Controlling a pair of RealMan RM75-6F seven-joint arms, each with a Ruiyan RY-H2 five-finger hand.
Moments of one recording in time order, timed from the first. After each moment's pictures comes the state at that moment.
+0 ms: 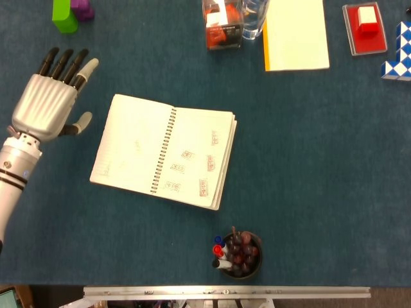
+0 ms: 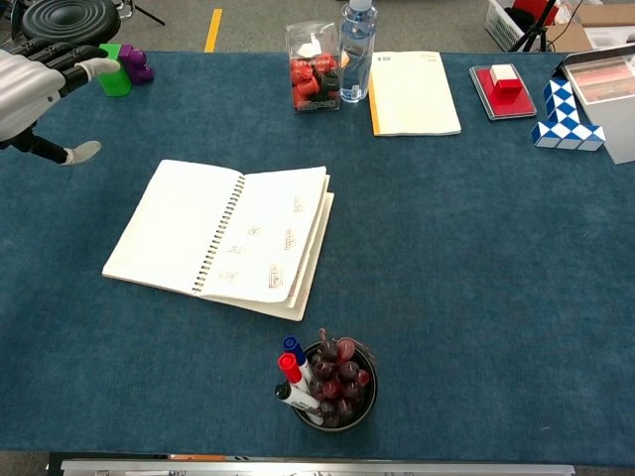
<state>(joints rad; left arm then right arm) -0.55 -1.24 -0.07 -1.52 1.37 1.11 0.31 0.04 -0.97 0.08 -1.74 -1.37 1.40 0.13</state>
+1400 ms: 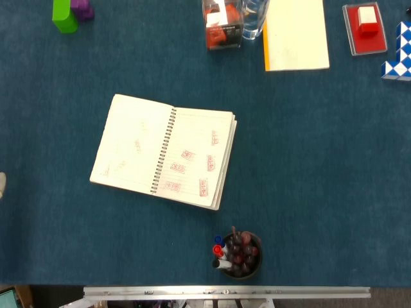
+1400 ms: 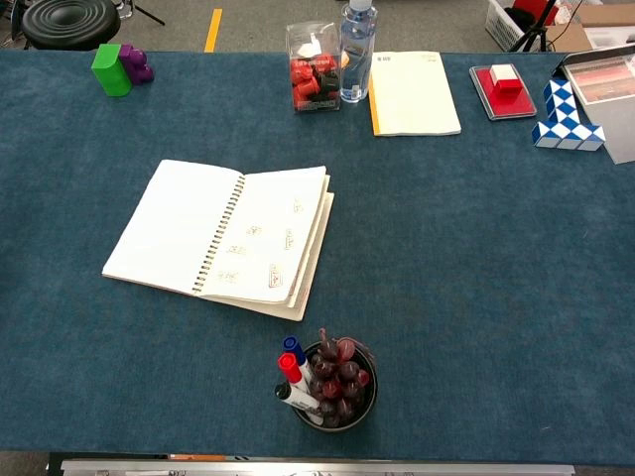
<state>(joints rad) -0.11 -1.13 0.02 -1.79 1.31 1.51 0.18 0.07 -0.96 0.05 -1.81 -1.51 1.40 0.04</state>
